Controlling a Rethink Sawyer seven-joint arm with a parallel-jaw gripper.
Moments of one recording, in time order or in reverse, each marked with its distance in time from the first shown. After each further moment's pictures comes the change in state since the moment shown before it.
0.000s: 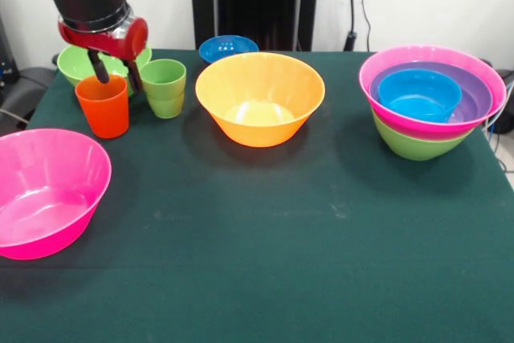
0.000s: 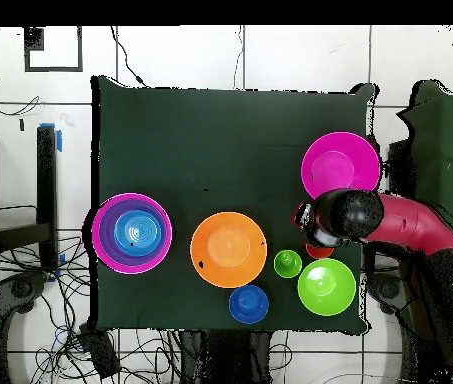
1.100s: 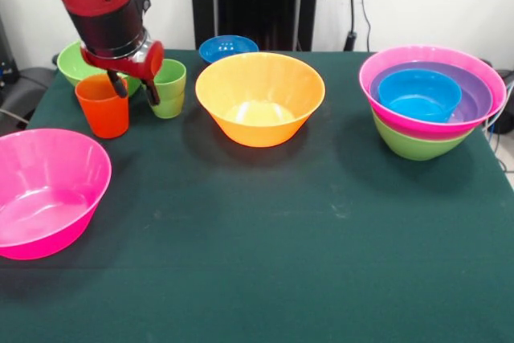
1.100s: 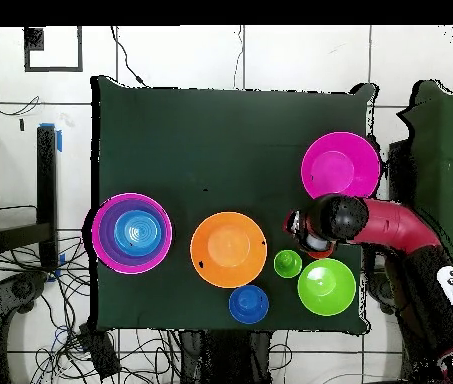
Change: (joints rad) arm -0.001 0.091 0.002 -0.011 -0.046 0.001 0.000
